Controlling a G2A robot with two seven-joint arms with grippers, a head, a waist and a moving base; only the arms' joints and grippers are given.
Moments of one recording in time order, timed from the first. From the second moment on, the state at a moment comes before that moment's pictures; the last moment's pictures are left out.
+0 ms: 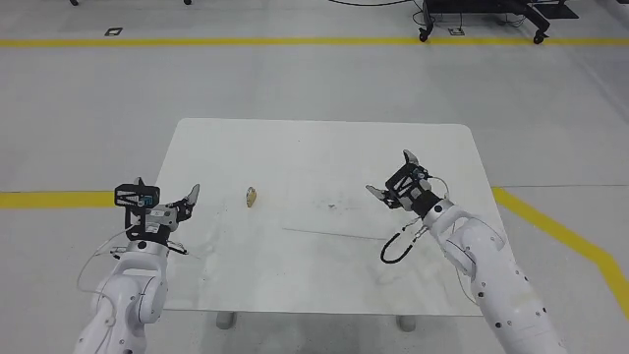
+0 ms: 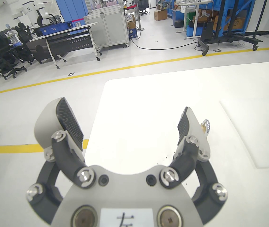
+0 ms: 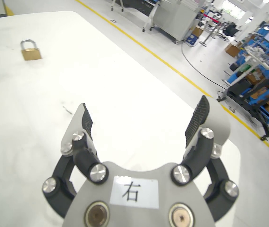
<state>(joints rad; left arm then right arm) 1.73 -1.15 -1.60 -1.80 1.33 0.00 0.00 -1.44 -1.16 1.31 -1.64 -1.50 -0.41 0.05</state>
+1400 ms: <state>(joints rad) 1.73 -1.15 -1.60 -1.80 1.33 0.00 0.00 -1.00 -1.24 0.95 -1.09 -1.30 -0.81 0.24</state>
